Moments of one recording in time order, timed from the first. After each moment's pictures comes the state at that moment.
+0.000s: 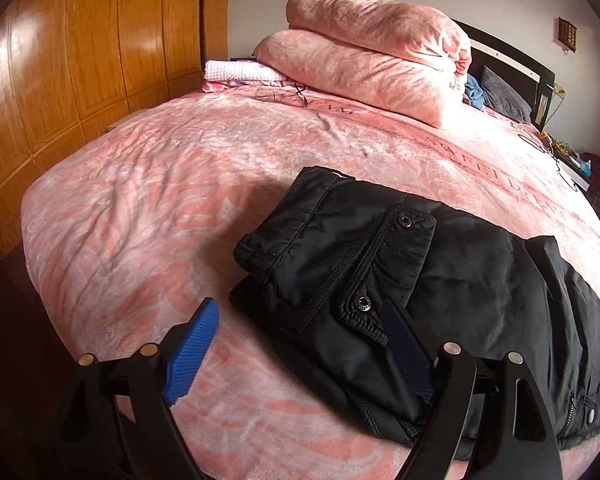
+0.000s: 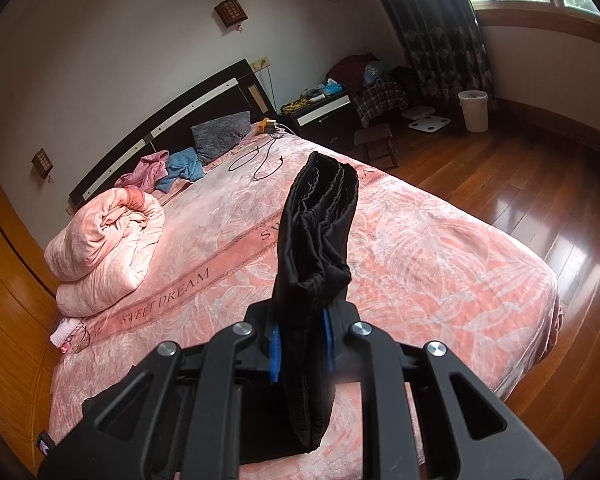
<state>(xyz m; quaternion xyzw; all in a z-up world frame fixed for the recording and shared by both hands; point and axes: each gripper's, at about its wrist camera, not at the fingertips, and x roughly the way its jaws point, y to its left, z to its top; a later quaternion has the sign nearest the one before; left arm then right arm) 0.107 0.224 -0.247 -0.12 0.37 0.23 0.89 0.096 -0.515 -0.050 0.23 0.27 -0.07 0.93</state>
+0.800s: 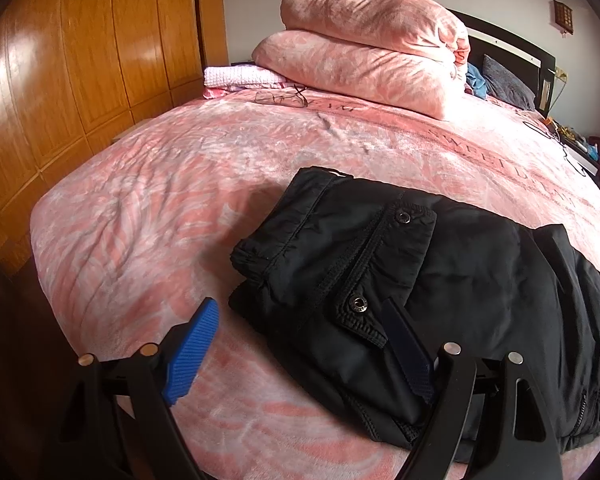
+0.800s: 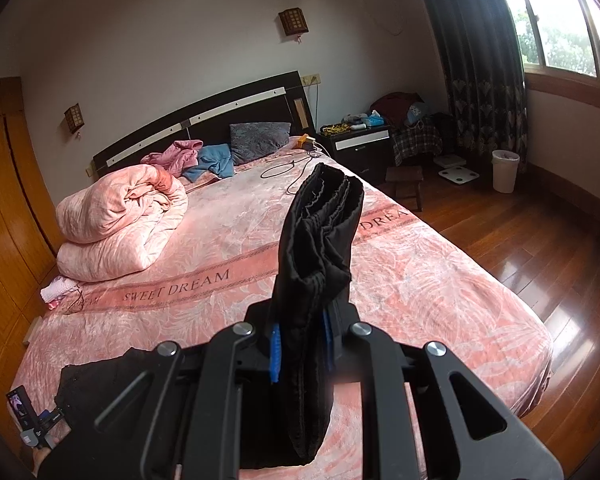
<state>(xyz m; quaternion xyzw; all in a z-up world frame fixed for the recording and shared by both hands) 0.115 0.216 -0.247 -0.09 0.37 0.25 0.89 0.104 -0.461 -0.016 0.13 0.25 -0.03 0.96</state>
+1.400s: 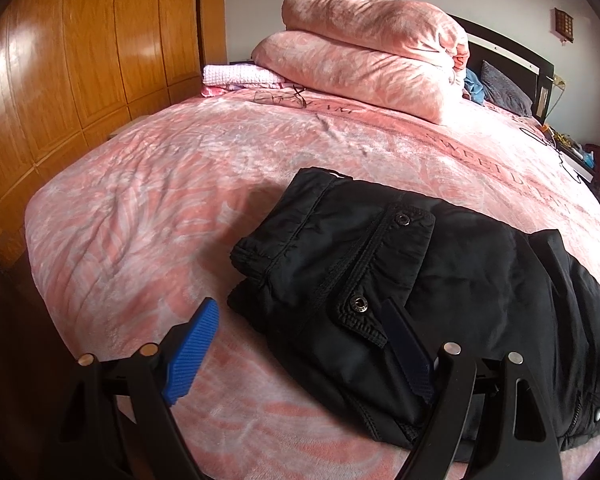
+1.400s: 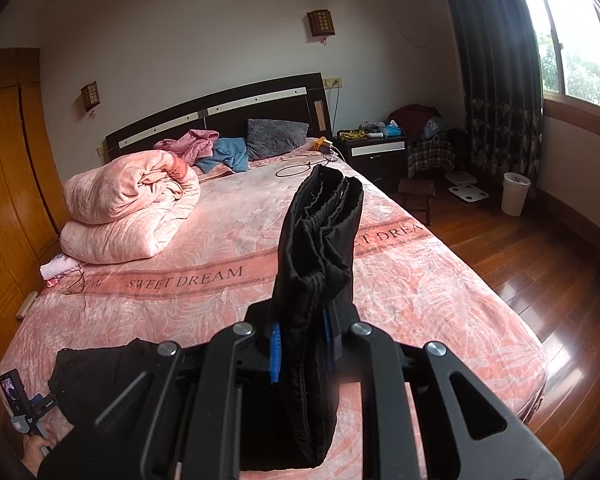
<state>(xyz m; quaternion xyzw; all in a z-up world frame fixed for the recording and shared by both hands) 0.111 0.220 -0.248 -0.10 0.37 0.24 0.89 0.110 -0.422 0.000 0.08 0.25 -0.02 0.97</state>
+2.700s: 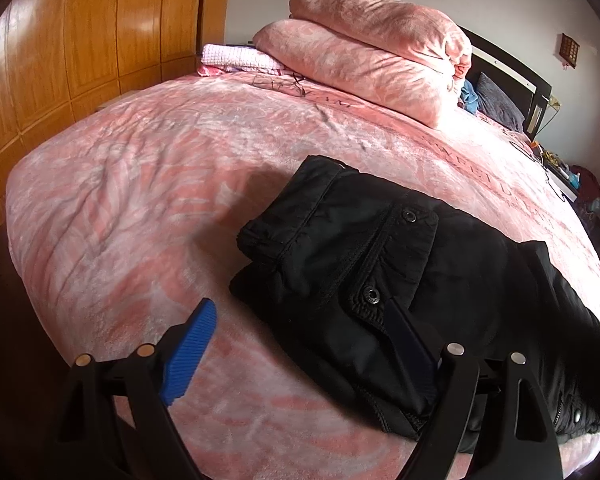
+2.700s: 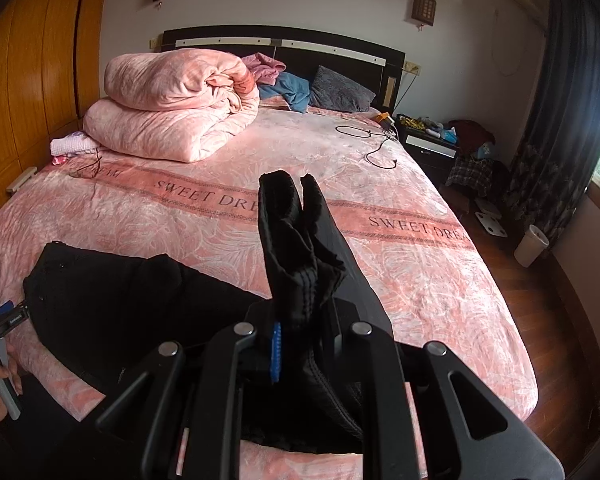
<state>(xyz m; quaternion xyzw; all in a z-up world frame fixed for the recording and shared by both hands) 0.100 0.244 -0.256 -0.17 0.37 0.21 0.89 0.146 -0.234 -0.050 -0.10 0.33 0.03 0.94</state>
